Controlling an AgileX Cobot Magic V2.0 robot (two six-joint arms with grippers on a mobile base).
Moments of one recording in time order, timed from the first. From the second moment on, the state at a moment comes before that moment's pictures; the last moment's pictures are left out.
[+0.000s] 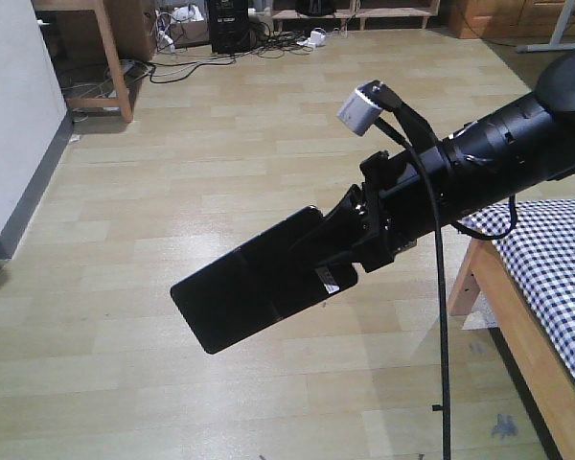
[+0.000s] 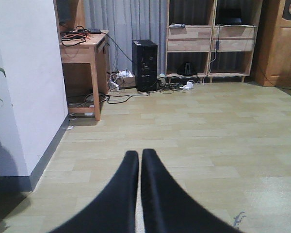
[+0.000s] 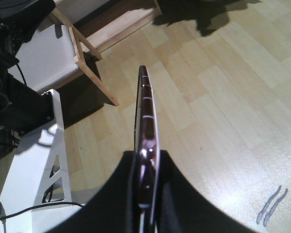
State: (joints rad) left arm 0.04 -0.01 0.03 -0.03 0.18 0.15; right arm 0.28 1.57 -1.30 0.95 1.22 -1.02
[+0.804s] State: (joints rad) left arm 0.04 -0.01 0.03 -0.03 0.18 0.15; right arm 0.28 1.57 -1.30 0.95 1.22 -1.02
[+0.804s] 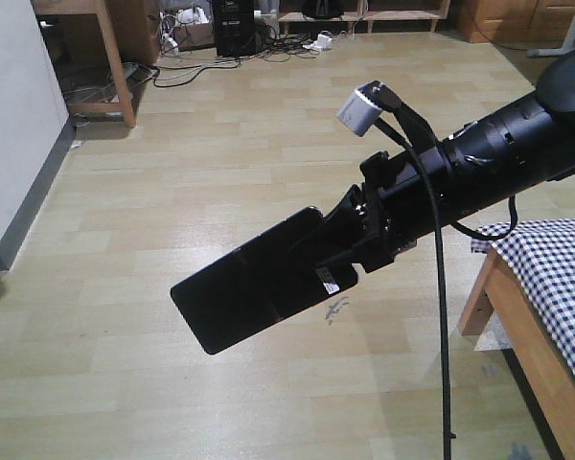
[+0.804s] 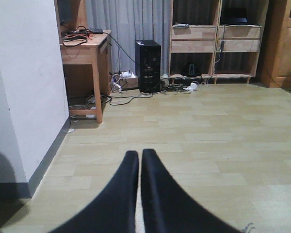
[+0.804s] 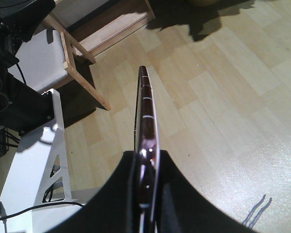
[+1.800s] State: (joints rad) left arm 0.04 -0.01 0.03 -0.03 0.18 0.15; right arm 0.28 1.57 -1.30 0.95 1.22 -1.02
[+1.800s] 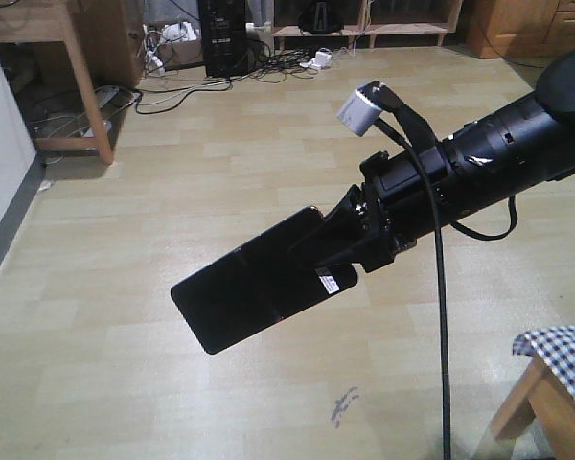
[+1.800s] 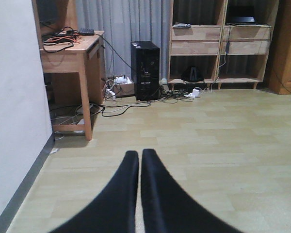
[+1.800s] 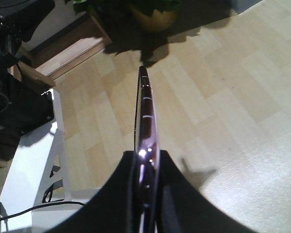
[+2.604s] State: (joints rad) left arm 0.04 -0.01 0.03 -0.03 0.18 0.15; right arm 0.28 1.57 -1.30 0.95 1.22 -1.02
